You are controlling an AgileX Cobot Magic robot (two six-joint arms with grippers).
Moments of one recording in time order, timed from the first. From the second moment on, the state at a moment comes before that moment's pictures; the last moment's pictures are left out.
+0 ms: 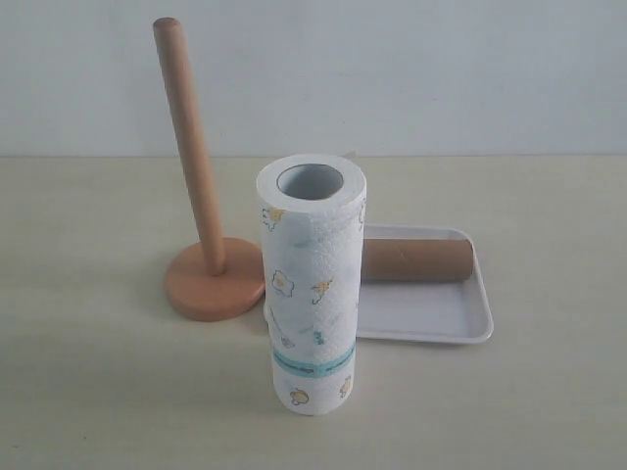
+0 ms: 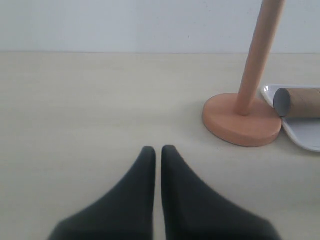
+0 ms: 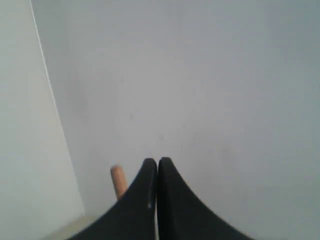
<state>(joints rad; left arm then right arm) -0.10 0.00 0.00 0.04 0.34 -0.09 0.28 0.52 -0.30 -0.56 -0.57 0.87</state>
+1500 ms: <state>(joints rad) -0.10 0.00 0.00 0.04 0.34 -0.09 0.28 1.35 -0.25 -0.91 -1.07 0.58</state>
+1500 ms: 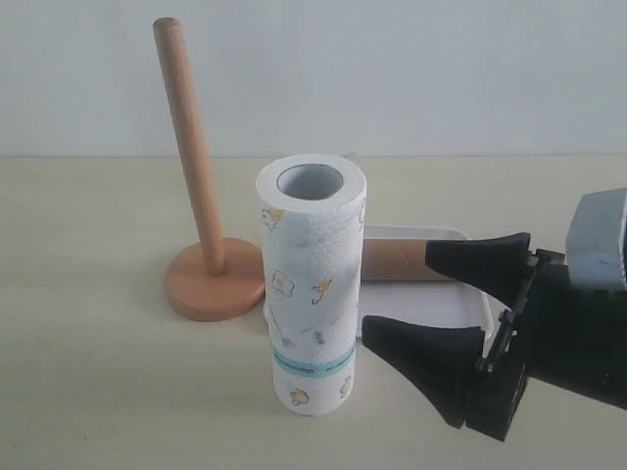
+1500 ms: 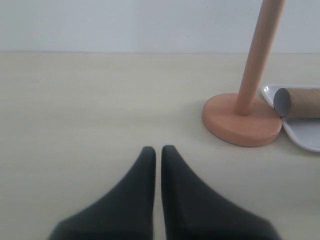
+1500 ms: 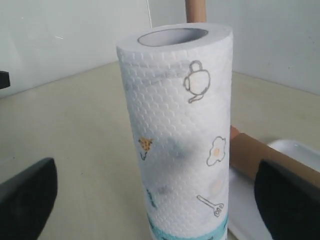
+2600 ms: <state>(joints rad) -0.10 0.00 0.00 0.04 0.34 -0.09 0.56 1.81 -0.56 -0.59 -1.02 0.35</state>
